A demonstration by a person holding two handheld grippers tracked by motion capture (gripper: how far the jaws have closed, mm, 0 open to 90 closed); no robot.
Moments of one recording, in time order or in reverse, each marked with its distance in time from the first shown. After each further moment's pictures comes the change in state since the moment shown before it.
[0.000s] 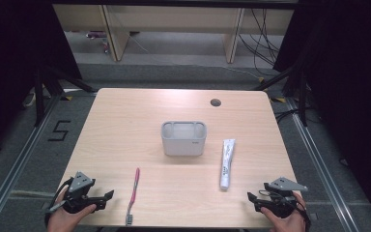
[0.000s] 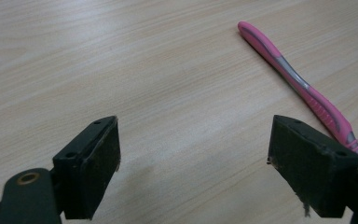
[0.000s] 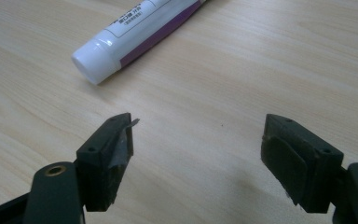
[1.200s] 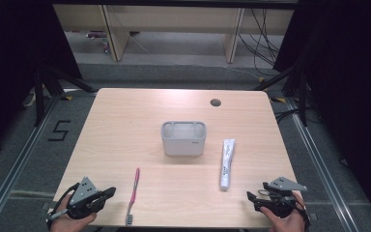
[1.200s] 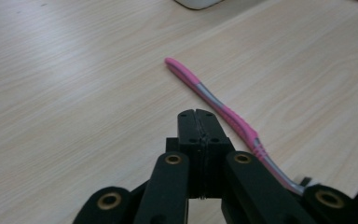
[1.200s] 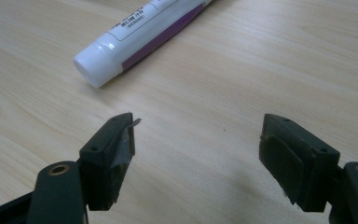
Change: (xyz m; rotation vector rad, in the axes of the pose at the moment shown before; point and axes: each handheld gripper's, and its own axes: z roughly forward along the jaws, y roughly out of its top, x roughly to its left) left arm -0.038 0.006 -0.014 -0.131 -0.131 0.126; right arm 0.001 0.000 0.002 -0.009 0.005 -0.002
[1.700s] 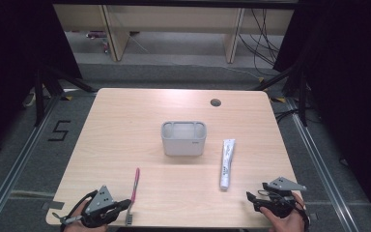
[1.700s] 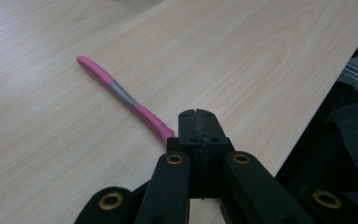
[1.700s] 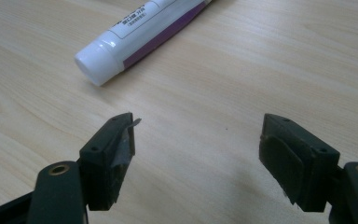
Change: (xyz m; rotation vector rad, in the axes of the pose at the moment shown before) left arm -0.035 0.002 0.012 0.061 -0.152 0.090; right arm 0.000 0.000 0.001 0.004 0.005 -0.010
